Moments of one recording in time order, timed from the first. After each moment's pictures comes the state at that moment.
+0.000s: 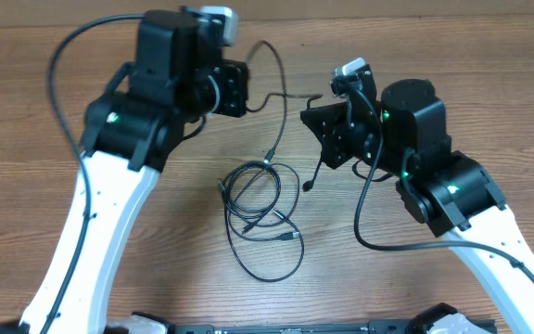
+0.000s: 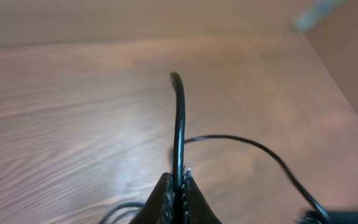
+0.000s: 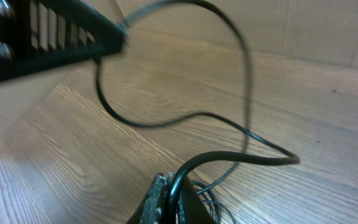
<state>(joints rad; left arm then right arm) -0.35 1.52 1.74 -0.89 0.28 -0.22 0.46 1.25 1.25 -0.49 -0.33 0.17</state>
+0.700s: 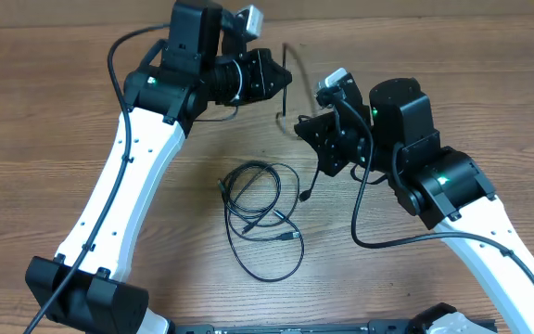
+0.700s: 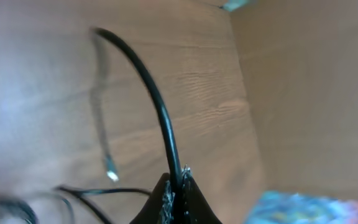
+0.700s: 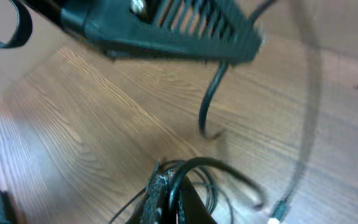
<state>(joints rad) -0.33 1.70 1.74 -0.77 0.63 -0.64 0.46 1.29 1.25 -0.54 -0.40 0.02</state>
